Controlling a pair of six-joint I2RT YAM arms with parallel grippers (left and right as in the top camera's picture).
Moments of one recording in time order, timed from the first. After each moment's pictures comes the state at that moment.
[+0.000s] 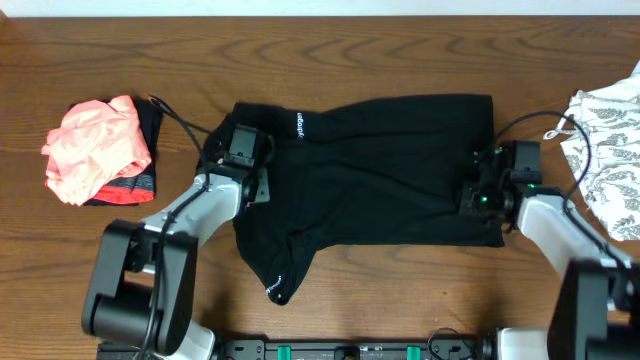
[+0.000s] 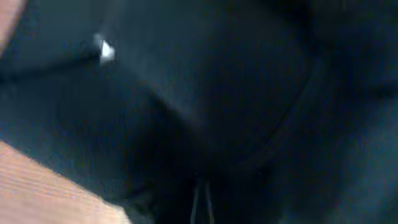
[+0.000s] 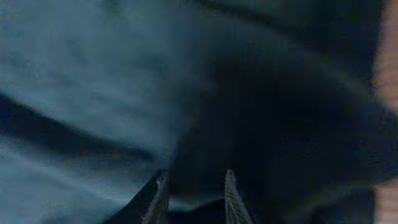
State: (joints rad) left arm -0.26 1.71 0.85 -0.42 -0.22 -0.35; right arm -0.07 1.58 0.71 -0.39 -0.20 0.15
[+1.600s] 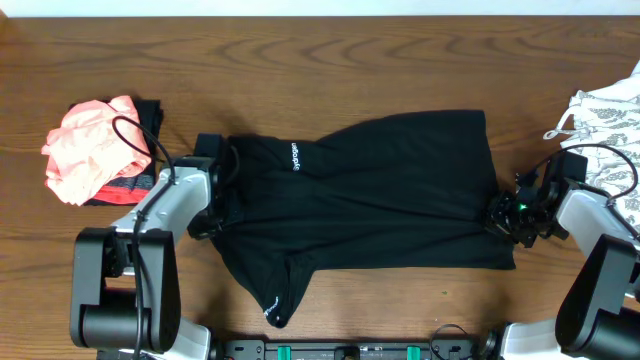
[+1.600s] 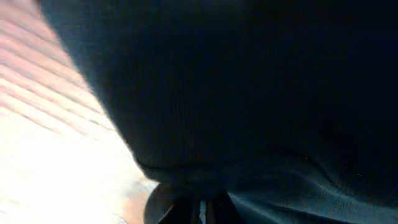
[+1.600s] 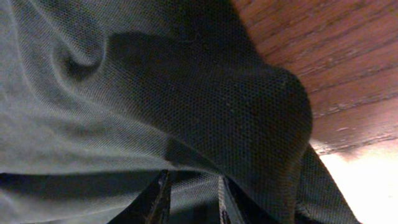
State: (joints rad) left arm -0.07 1.69 0.90 -0.82 -0.09 -0.46; right arm -0.35 1.64 0.78 -0.66 -0.38 0.25
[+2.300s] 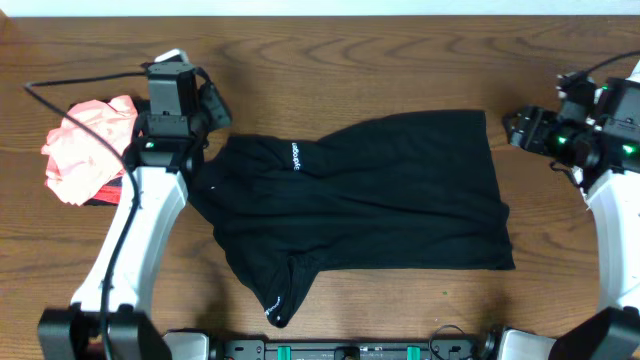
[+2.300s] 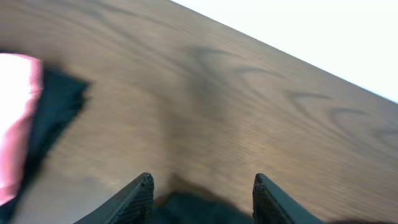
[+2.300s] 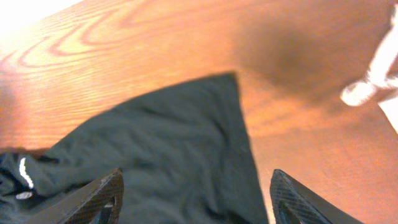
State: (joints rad) left arm -0.06 1.49 1.12 -0.31 -0.06 -0.42; right arm -0.28 1.46 1.17 -0.61 -0.39 0.08
